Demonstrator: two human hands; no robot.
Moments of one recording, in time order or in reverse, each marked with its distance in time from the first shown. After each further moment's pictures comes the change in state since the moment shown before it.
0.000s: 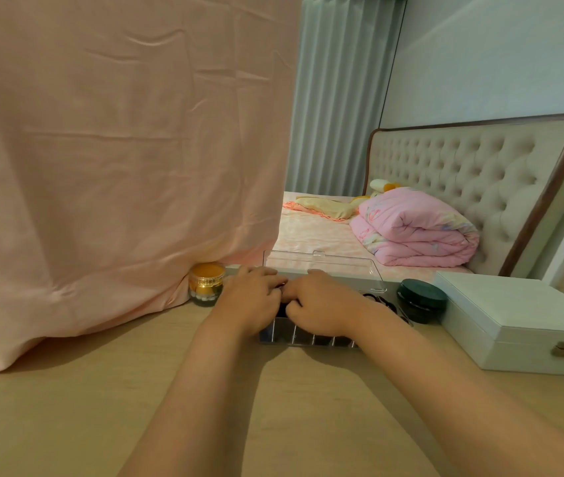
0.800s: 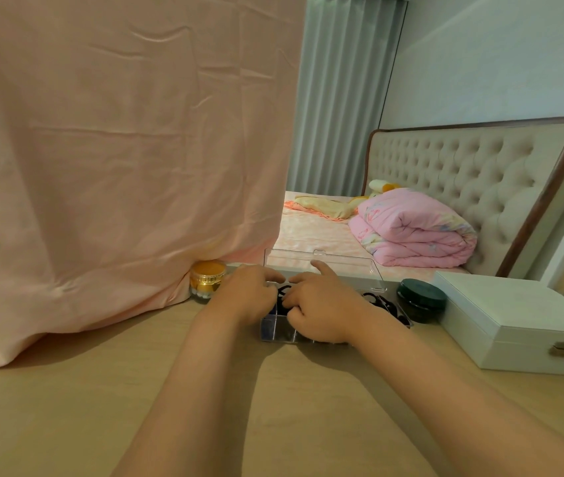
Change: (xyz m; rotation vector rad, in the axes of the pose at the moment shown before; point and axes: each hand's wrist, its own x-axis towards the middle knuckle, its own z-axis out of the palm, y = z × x) left_hand 0.001 -0.004 -0.009 -0.227 -0.034 -0.096; right_hand -0.011 -0.006 -0.001 -0.264 -0.051 0.015
